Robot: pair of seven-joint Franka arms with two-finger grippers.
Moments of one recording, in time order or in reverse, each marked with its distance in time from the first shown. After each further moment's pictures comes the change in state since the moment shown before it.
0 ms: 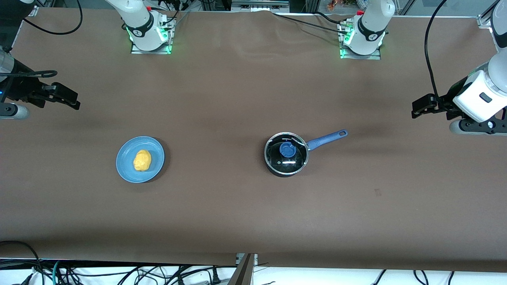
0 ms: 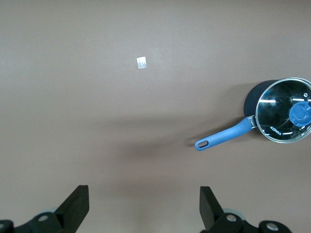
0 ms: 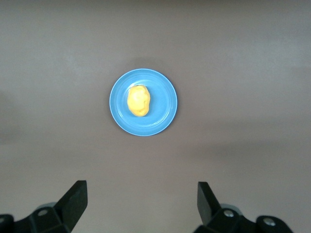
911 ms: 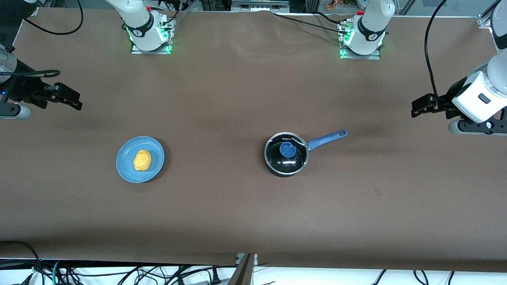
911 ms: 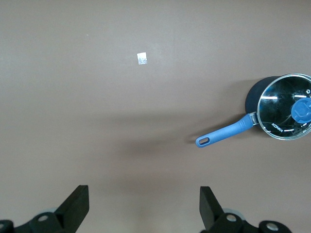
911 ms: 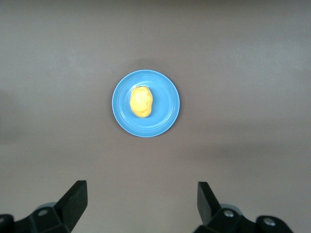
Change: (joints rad) left arm 0.001 0.003 0.001 0.000 0.000 -0.011 -0.001; right arm 0.007 0.000 0.003 0.000 0.002 0.004 0.000
